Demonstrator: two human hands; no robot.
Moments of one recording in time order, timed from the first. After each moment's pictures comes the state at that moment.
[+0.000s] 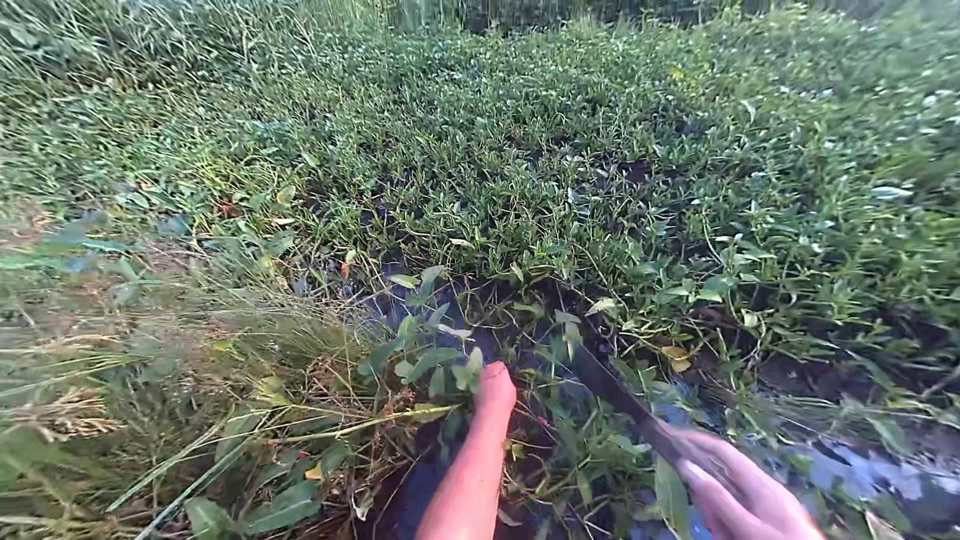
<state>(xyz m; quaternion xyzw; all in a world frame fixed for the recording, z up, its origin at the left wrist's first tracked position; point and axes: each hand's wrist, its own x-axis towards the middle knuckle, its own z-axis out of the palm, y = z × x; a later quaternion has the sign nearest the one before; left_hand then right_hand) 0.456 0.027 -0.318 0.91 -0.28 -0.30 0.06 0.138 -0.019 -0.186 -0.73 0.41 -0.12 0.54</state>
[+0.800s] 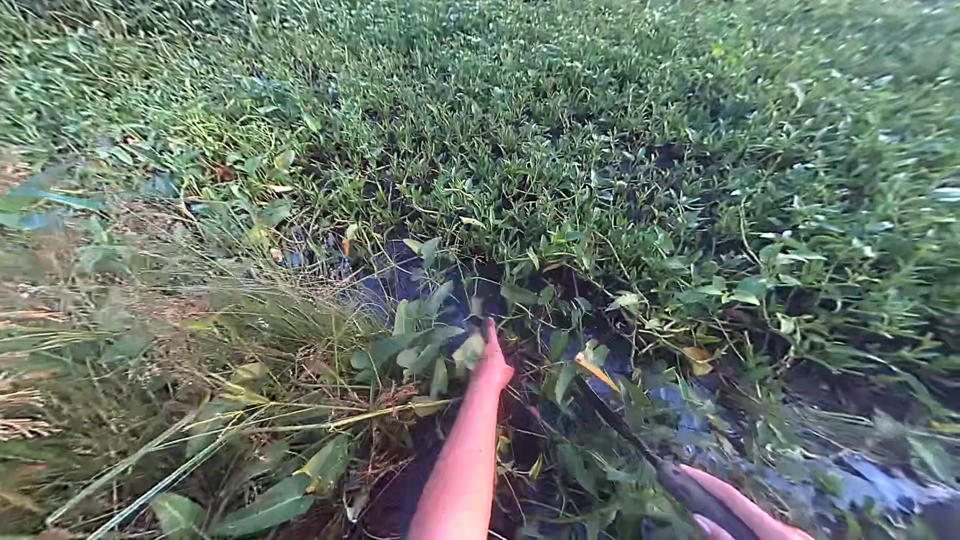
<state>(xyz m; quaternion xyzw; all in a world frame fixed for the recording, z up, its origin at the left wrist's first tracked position) 0.498 0.023 -0.353 0.90 -0.29 -0.29 0.15 0.114 -0.028 -0.233 -0.86 0.35 -0.02 0.38</state>
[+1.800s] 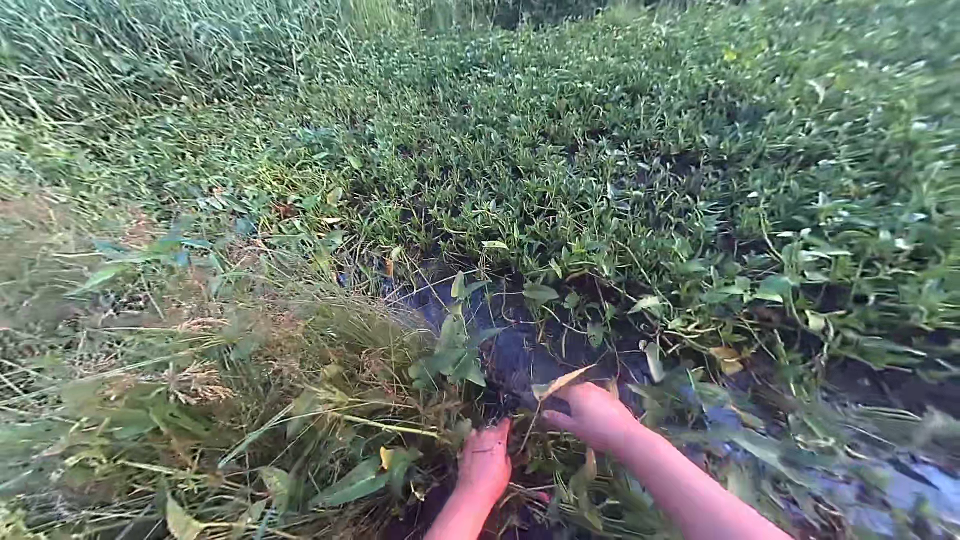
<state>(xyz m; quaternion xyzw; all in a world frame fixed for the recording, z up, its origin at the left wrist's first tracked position) 0.441 0.176 -0.299 0.87 -0.37 -0.32 0.00 0.341 -0.017 -0.248 -0.91 0.20 0.18 0.32</state>
